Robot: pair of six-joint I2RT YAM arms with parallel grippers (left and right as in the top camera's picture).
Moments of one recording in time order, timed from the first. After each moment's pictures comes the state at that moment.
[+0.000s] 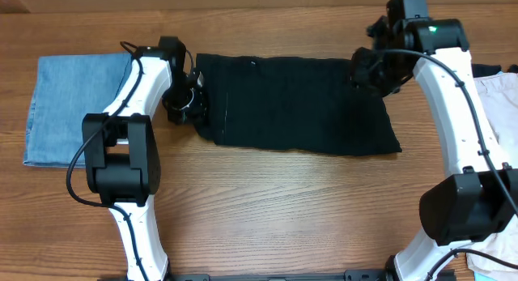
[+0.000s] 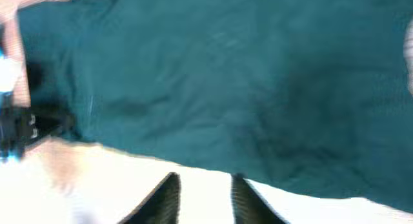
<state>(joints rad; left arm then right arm) -0.07 2.21 1.73 -1.15 0.34 -0.17 0.11 1.88 1.85 -1.26 -0.33 0.28</state>
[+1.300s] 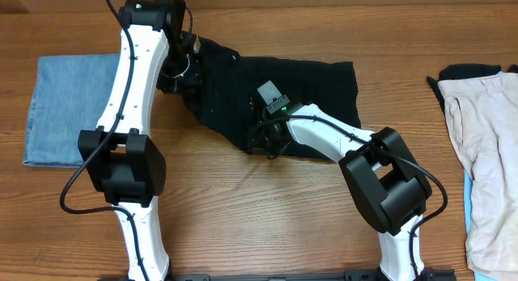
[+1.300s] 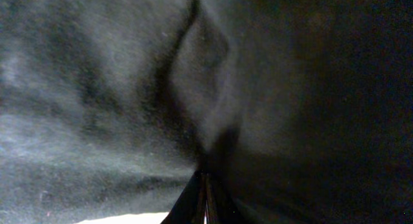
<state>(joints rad) -0.11 2.21 2.20 -1.55 0.18 -0.15 0.62 2.11 1.41 -0.58 -0.36 0.64</state>
